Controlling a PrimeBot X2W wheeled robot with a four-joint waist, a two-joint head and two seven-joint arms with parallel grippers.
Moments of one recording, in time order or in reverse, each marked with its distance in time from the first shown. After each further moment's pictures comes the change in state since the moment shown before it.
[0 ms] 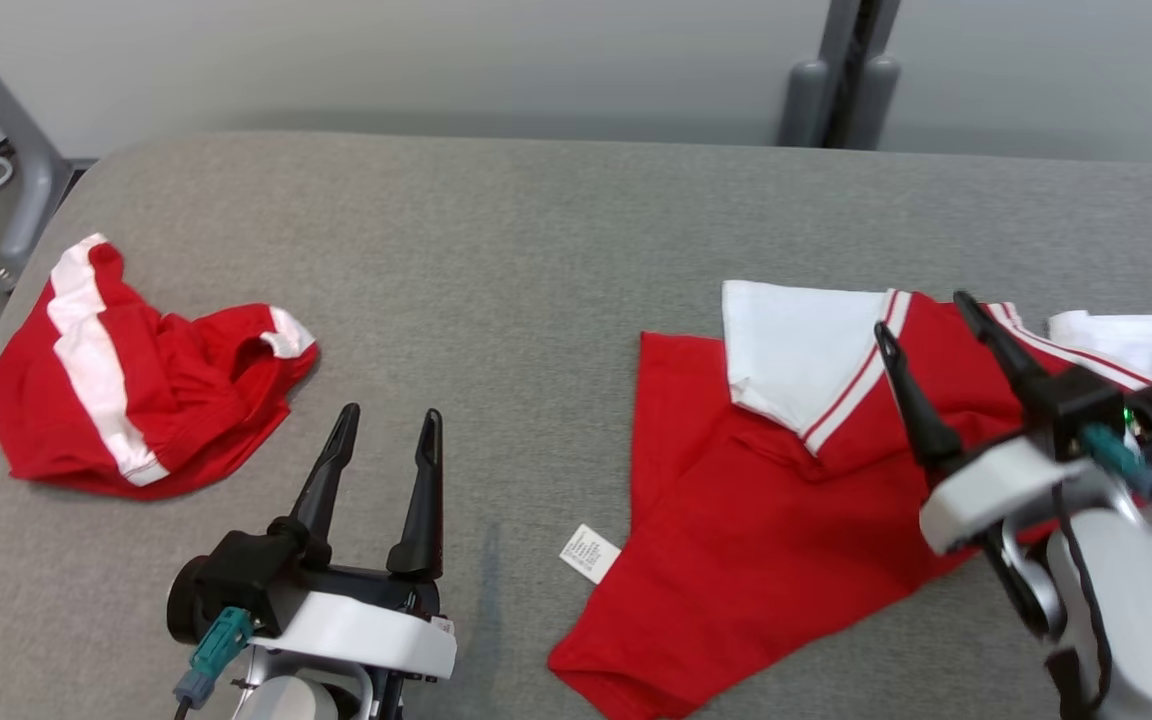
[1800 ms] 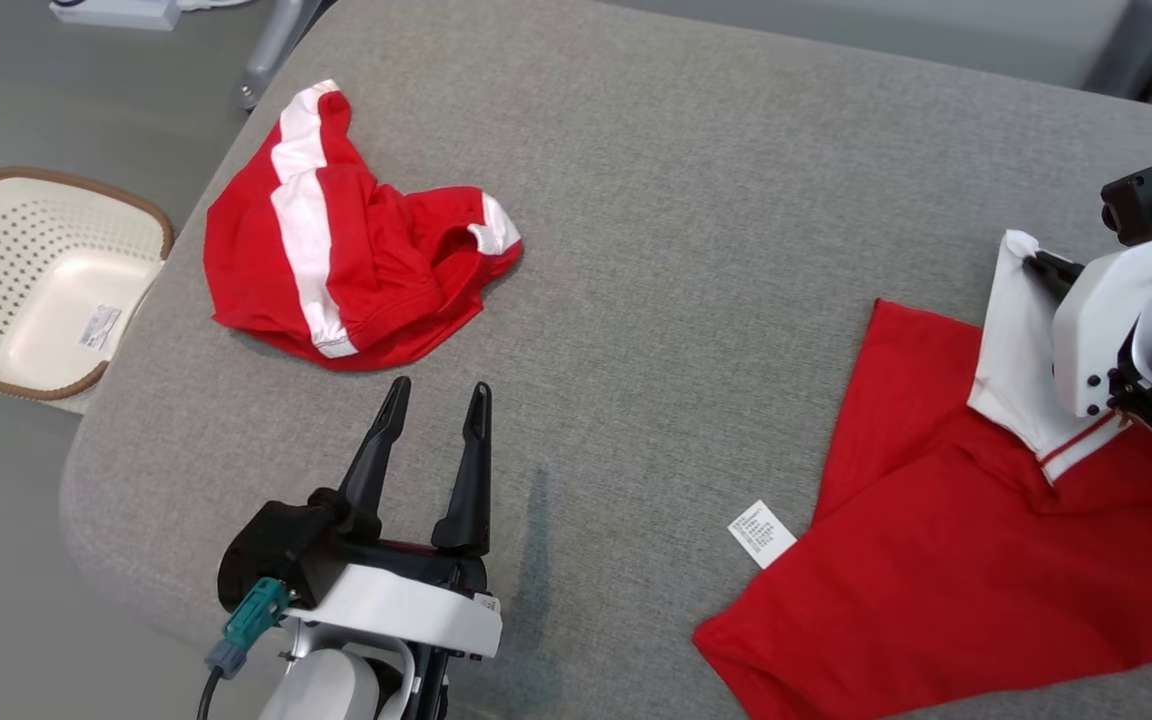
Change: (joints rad) left arm -0.061 0.000 -0.109 -0.009 -0.113 0.048 0.000; right arm -0.551 -0.325 0.670 0.448 0.687 0.000 0.397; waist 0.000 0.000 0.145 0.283
